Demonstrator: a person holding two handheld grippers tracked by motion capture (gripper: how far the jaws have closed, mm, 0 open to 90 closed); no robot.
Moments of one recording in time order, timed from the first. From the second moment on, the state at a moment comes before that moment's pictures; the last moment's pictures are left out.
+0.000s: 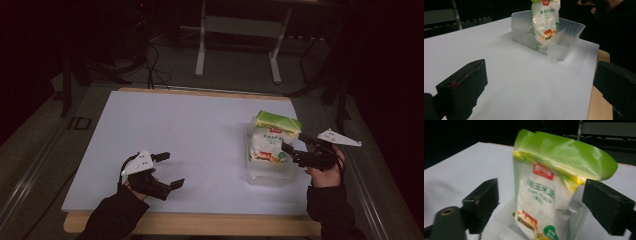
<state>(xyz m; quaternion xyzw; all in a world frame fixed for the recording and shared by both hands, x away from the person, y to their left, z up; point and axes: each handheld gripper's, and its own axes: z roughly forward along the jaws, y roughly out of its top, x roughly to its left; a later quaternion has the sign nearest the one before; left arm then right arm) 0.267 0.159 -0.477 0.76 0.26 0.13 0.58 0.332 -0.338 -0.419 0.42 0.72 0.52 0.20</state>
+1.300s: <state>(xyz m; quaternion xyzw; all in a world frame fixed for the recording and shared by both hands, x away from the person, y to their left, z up) 0.256 0.170 -0.480 0.76 0.27 0.13 0.58 0.282 -0.220 -0.414 0.26 0.78 0.57 0.10</state>
